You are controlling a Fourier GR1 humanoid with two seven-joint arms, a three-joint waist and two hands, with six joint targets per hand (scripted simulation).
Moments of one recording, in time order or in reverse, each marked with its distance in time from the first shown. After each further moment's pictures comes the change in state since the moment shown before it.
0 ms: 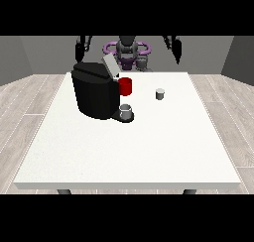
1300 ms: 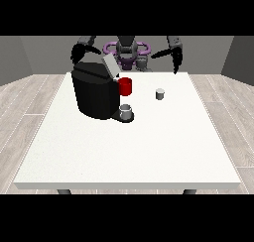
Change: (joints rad) left arm -0.140 0.104 0.061 0.151 -0.074 -0.083 -0.032; right arm -0.030 0.104 -0.003 -0.015 -0.027 -0.090 -0.071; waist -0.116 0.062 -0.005
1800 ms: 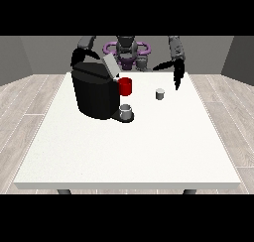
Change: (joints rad) left arm -0.174 0.061 0.049 0.256 -0.045 -0.017 0.007; right arm -0.083 0.000 0.012 0.029 0.005 -0.017 0.023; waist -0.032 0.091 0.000
